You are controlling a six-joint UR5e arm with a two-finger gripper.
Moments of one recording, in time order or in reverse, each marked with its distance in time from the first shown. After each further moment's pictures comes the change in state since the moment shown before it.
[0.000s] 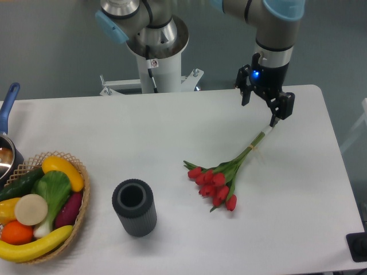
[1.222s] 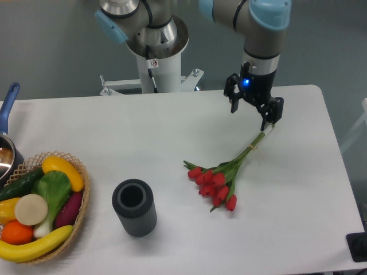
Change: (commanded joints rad) arm -0.021 -0.027 -0.144 0.129 -0.018 -0.176
